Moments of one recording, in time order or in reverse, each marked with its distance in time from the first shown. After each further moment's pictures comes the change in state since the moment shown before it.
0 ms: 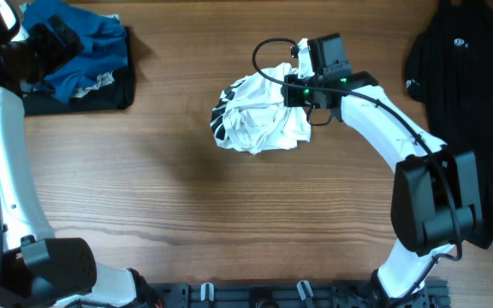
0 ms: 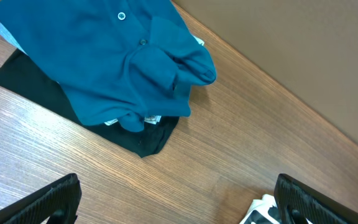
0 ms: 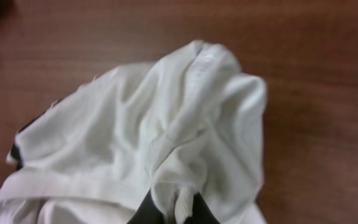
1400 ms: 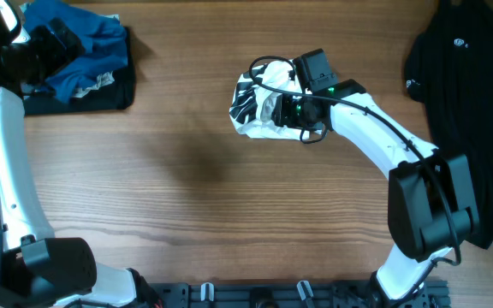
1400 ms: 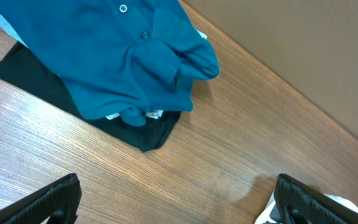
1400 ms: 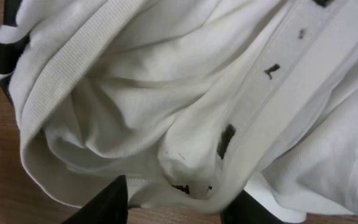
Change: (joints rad) left arm 0.000 0.001 0.000 -0.020 0.000 0.000; right arm 0.072 -0.019 -0.044 -0.188 0.030 0.201
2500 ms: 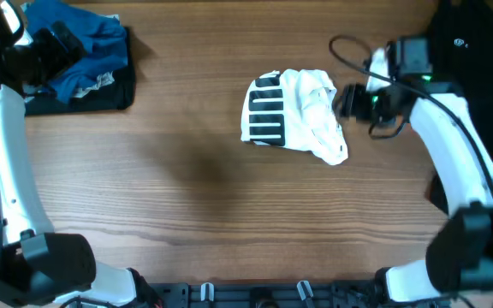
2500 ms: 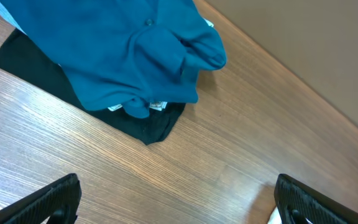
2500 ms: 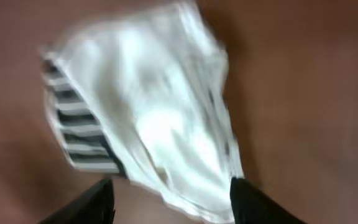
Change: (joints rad) left arm 0.000 0.020 0.000 -0.025 0.000 0.002; right arm -0.342 -0.250 0.023 -0.211 -0.107 -0.235
